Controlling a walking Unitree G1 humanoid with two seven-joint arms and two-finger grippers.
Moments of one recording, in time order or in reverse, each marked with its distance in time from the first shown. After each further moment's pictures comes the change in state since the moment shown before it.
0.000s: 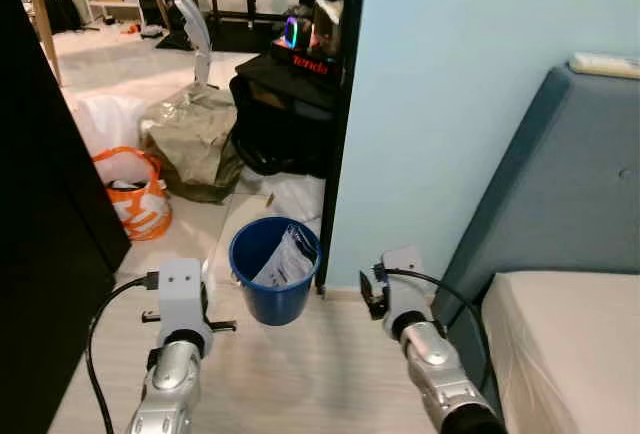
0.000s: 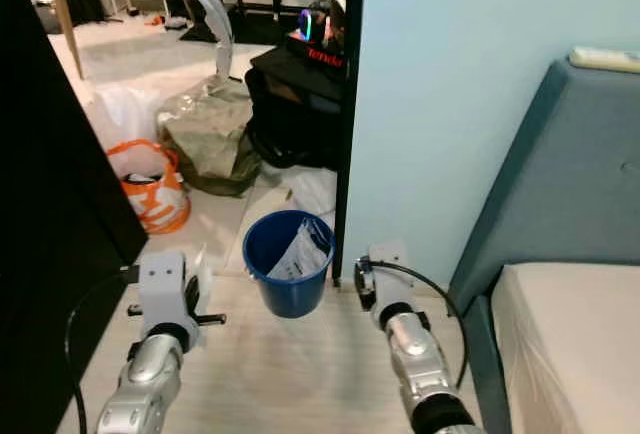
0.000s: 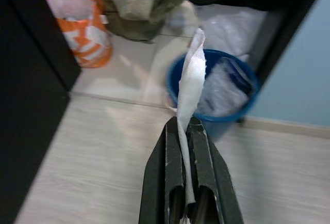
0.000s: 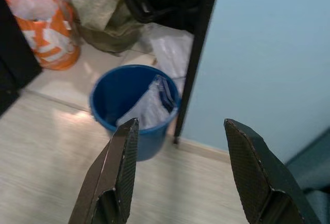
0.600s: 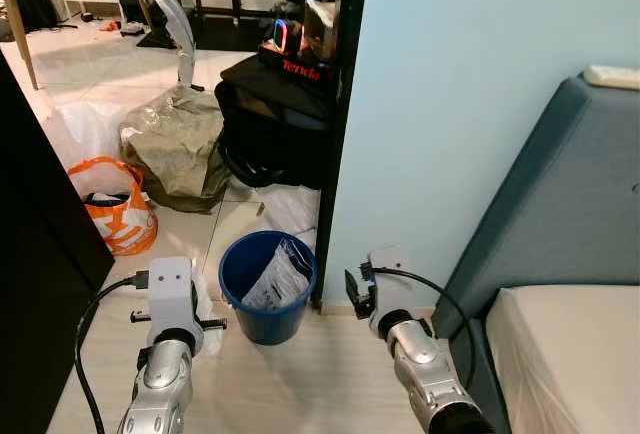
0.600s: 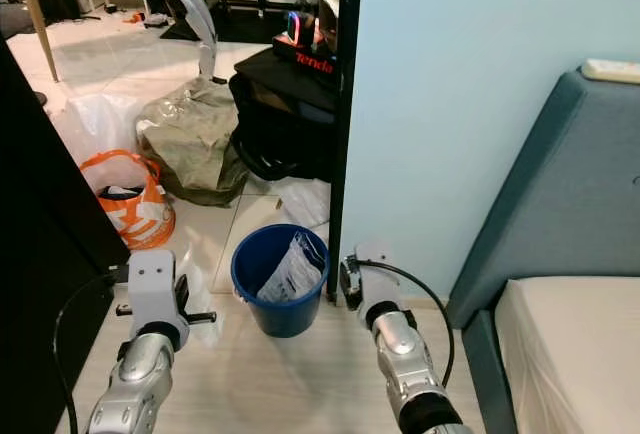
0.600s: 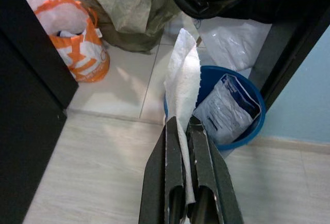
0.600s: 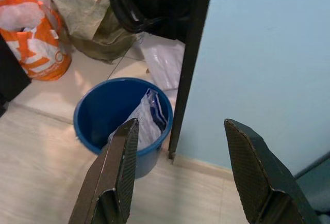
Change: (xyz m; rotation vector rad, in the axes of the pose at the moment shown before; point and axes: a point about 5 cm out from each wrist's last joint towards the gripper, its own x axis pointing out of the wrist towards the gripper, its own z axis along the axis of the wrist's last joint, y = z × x) left arm 0.000 0.000 0.000 -0.001 0.000 0.000; right arm -0.001 -0.003 -0.001 -0.006 0.002 -0.007
